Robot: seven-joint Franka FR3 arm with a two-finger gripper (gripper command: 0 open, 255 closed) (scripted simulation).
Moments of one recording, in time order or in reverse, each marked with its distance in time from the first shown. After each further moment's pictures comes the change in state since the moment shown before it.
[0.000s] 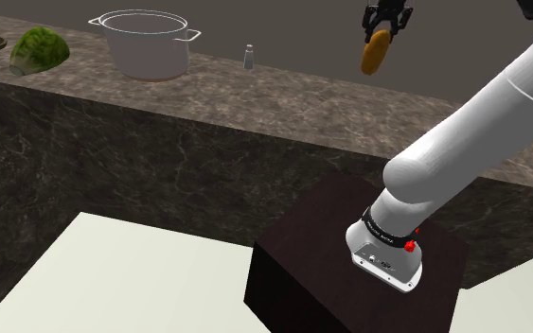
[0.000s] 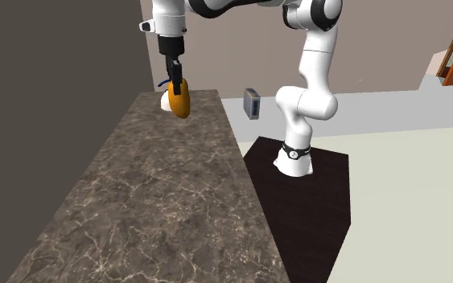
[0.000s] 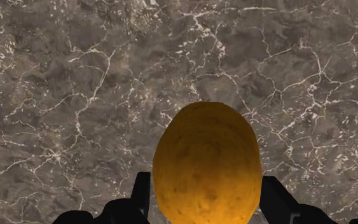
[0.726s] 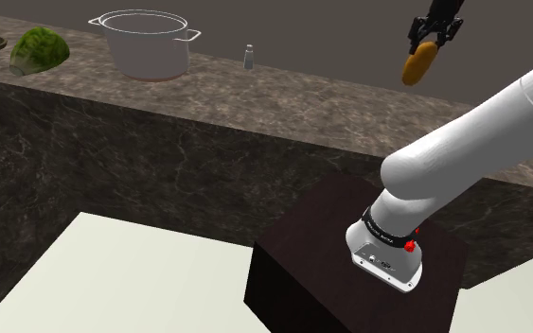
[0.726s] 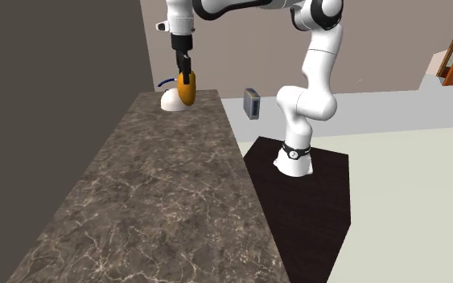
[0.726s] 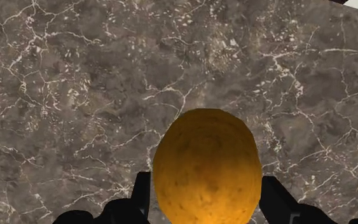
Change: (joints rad) arm -0.105 -0.135 -0.137 -0.111 -0.086 0.024 -0.213
